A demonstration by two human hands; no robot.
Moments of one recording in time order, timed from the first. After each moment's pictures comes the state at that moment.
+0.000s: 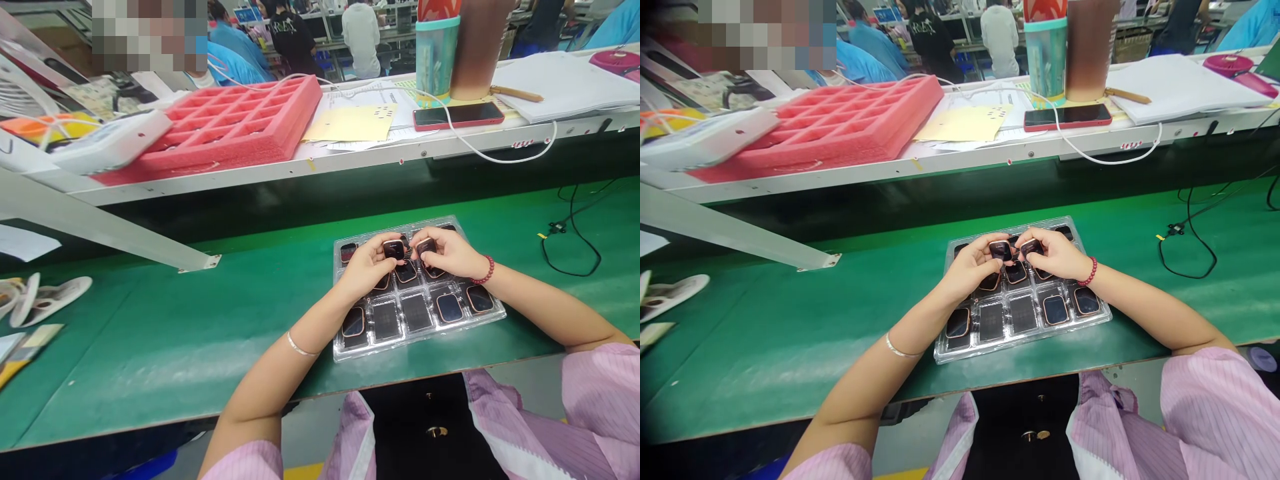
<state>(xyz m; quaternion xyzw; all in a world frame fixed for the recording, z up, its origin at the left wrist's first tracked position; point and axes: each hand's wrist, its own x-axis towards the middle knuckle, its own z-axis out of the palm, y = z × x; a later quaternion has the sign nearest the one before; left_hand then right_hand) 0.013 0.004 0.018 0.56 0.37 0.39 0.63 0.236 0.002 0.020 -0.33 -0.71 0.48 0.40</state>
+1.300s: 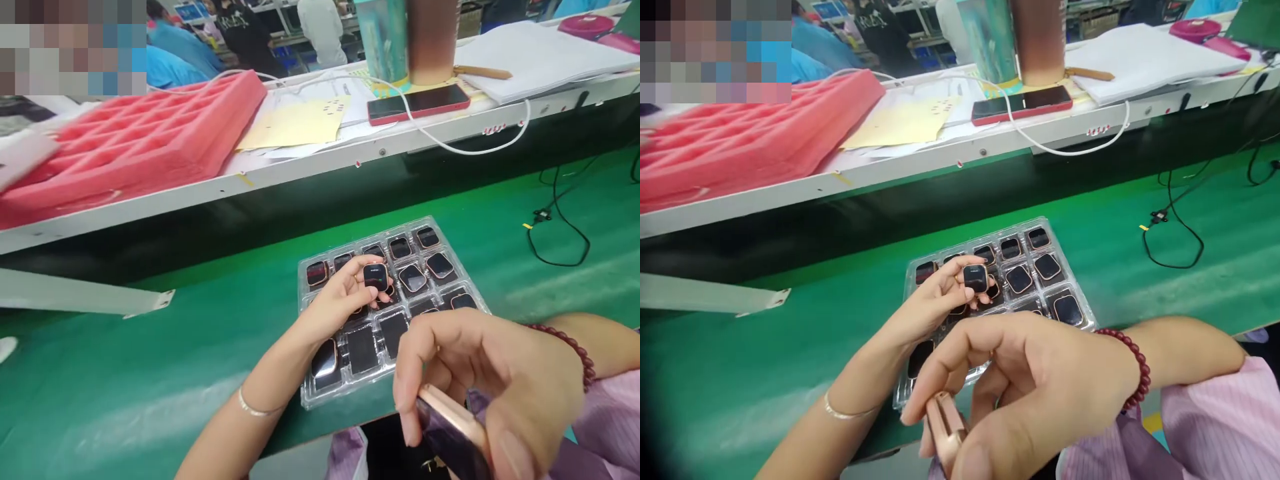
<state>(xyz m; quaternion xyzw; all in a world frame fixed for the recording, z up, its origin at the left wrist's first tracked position) 0.012 -0.006 0.032 0.53 0.37 0.28 0.71 0.224 -0.102 0.097 -0.12 -0.36 0.88 0.29</state>
